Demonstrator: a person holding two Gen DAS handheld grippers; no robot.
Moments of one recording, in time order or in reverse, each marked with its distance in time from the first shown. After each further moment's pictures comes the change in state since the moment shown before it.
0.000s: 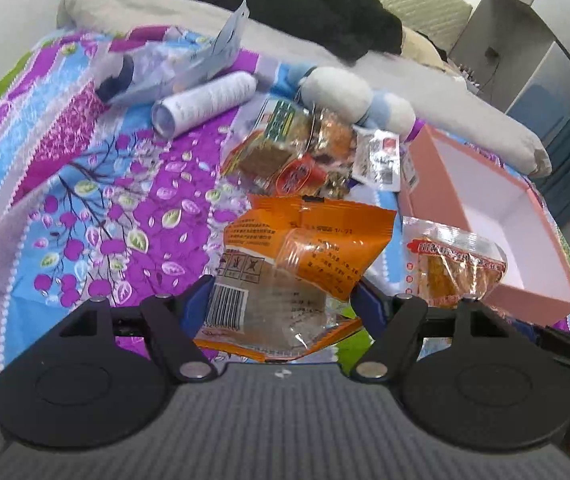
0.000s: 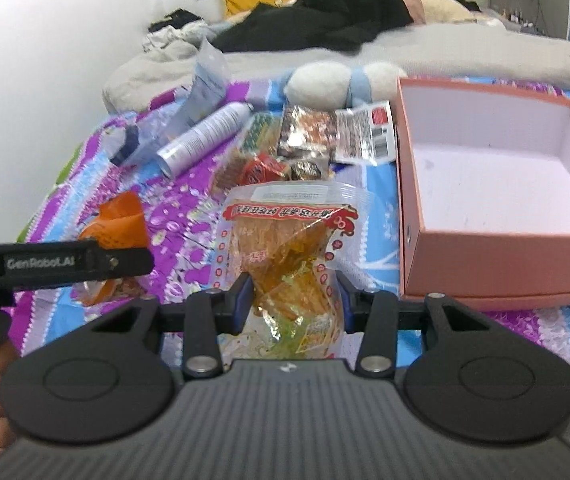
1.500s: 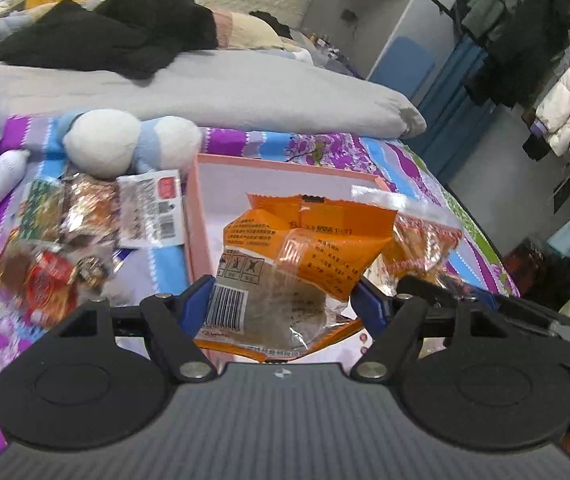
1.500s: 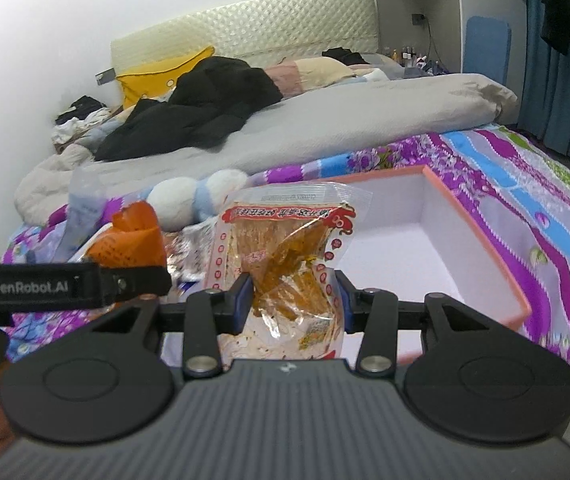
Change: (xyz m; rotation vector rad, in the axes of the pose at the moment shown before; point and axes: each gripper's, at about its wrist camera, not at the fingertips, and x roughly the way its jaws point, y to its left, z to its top) left arm 0.073 -0.224 0.084 0.269 0.050 -0.327; right arm -0.041 -0.155 0.081 0.162 -0.180 -0.225
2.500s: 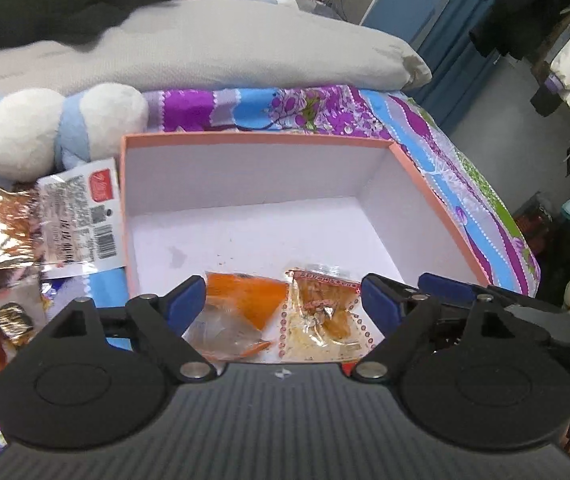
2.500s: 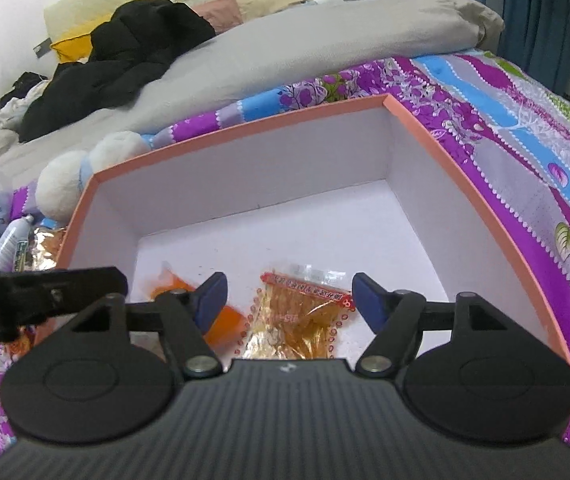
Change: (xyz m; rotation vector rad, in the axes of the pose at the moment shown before) left arm 0.145 -0.014 0.036 0.055 0.134 -0.012; right arm 0.134 -0.077 0.004 0.083 0.176 -0.077
